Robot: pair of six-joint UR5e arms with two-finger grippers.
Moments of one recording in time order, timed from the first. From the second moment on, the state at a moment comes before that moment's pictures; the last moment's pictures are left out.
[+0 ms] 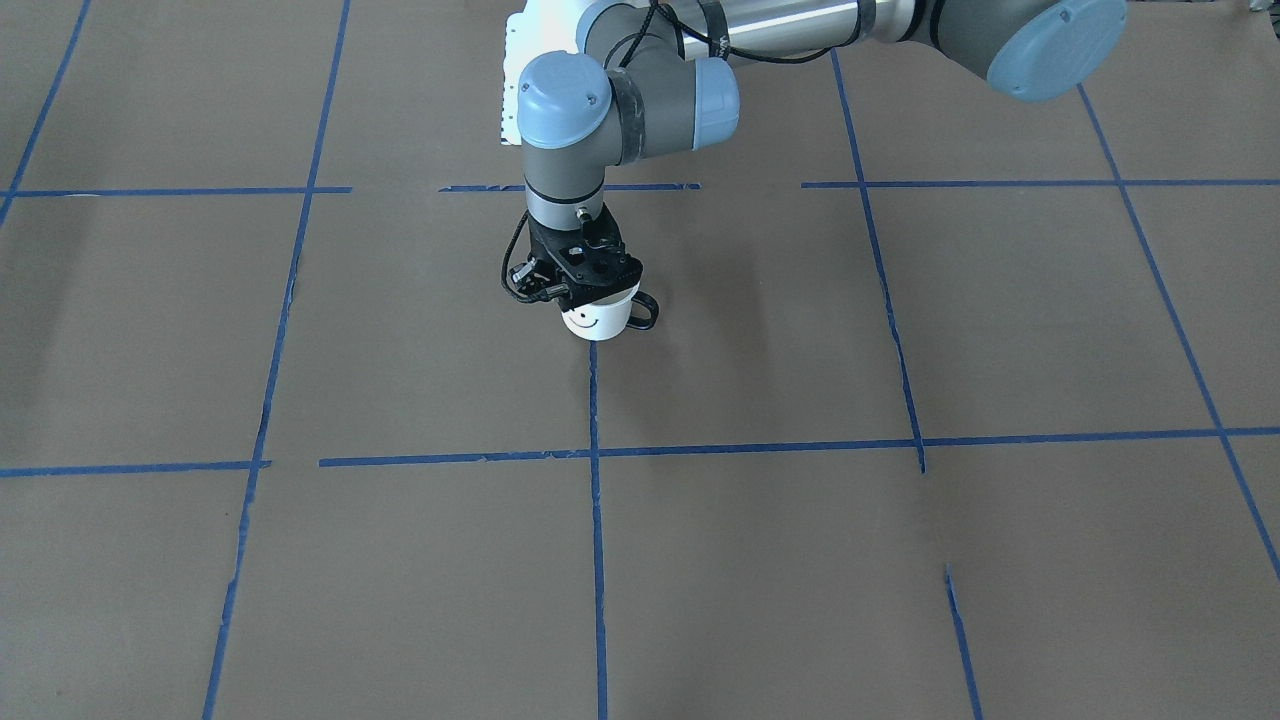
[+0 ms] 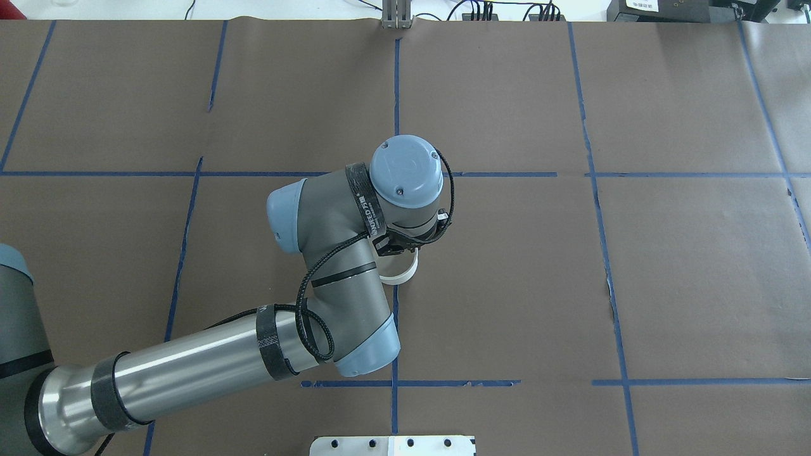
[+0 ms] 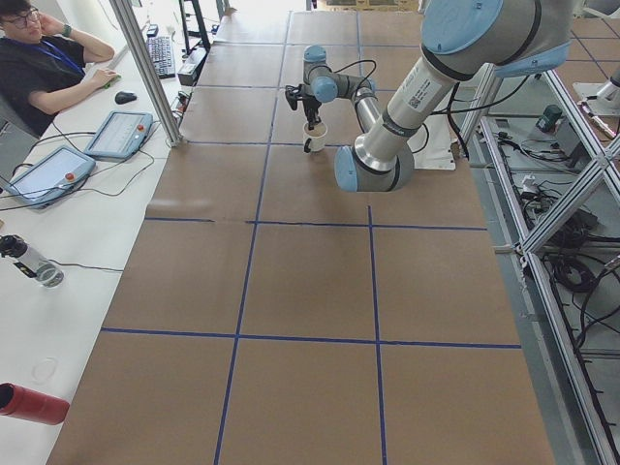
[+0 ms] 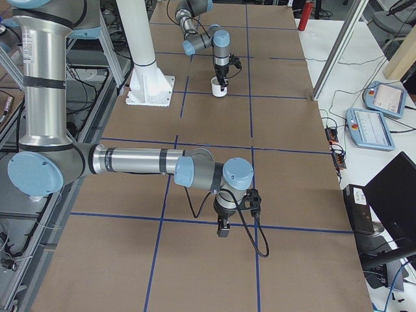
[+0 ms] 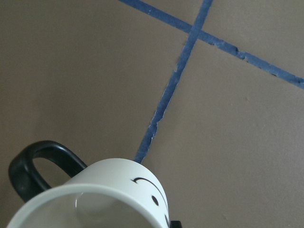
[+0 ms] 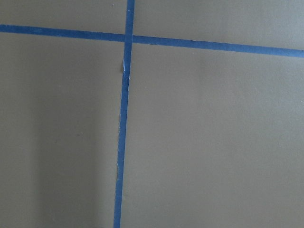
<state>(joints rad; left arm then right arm) -0.46 -2.52 -1.40 -1.61 -1.84 -1.68 1.57 -1.63 1.65 -1.72 2.28 -0.15</state>
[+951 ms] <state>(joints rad) -0.45 -2.50 -1.50 -1.59 -1.83 -1.63 1.57 -1.63 1.65 -1.72 2.28 -0.15</state>
